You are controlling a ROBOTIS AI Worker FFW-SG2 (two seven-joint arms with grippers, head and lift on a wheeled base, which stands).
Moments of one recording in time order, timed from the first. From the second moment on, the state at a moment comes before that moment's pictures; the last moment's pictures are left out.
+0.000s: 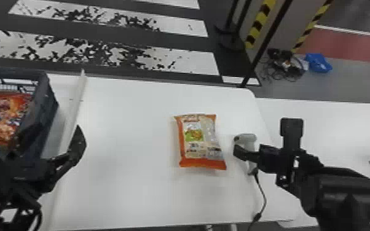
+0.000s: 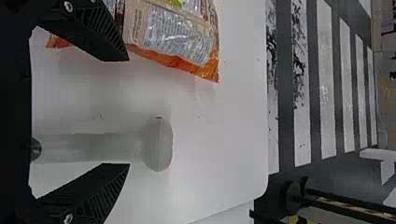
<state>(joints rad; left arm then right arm) 0.44 0.24 -0.13 -1.79 0.27 -0.18 -0.02 0.19 -0.21 -0.24 -1.85 -0.15 0.89 0.31</state>
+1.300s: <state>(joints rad) 0.44 0.25 -0.13 -1.79 0.27 -0.17 -0.02 0.02 -0.25 -0.10 -1.51 -0.11 0.82 0.64</state>
